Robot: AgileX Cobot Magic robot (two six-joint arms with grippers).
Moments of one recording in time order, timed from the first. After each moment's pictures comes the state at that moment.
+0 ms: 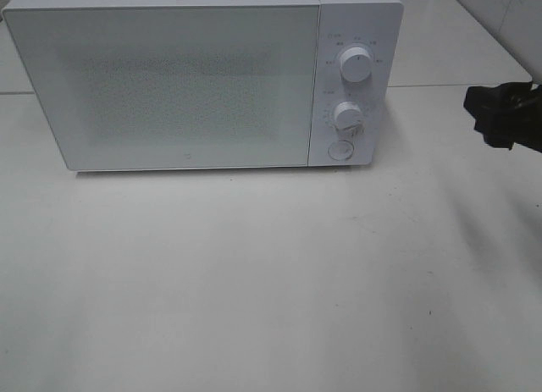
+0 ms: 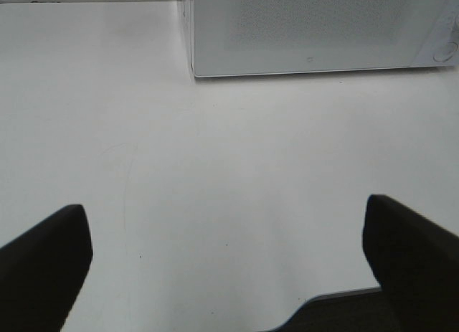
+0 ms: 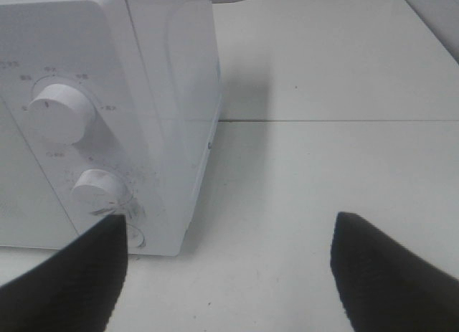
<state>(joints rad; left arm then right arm) -0.08 0.00 -0.52 -0.09 1.08 0.05 0.08 1.24 -0.36 -0.15 -0.56 0.18</state>
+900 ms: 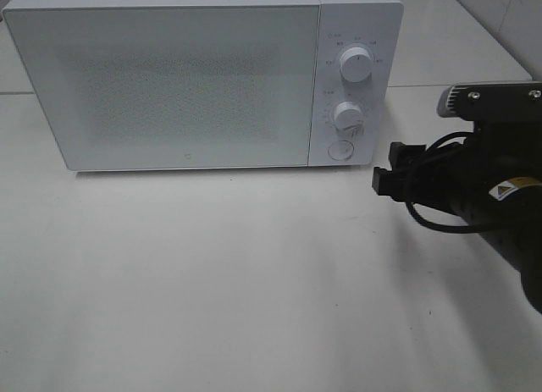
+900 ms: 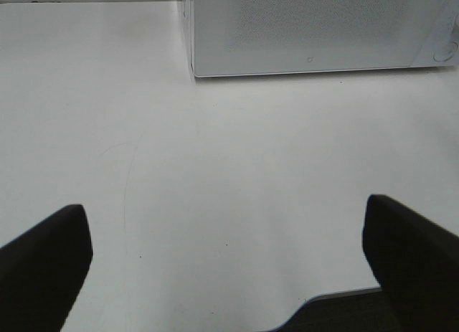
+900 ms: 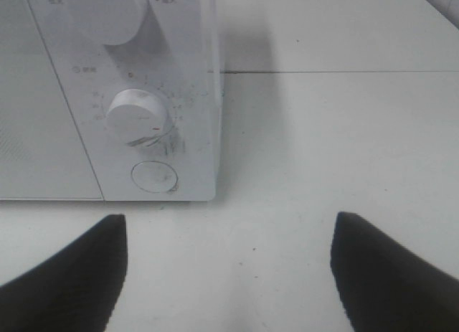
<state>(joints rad) -0.08 0.00 -0.52 -0.09 1.08 0.05 0.67 1.55 -0.34 0.83 -0.97 -0.37</state>
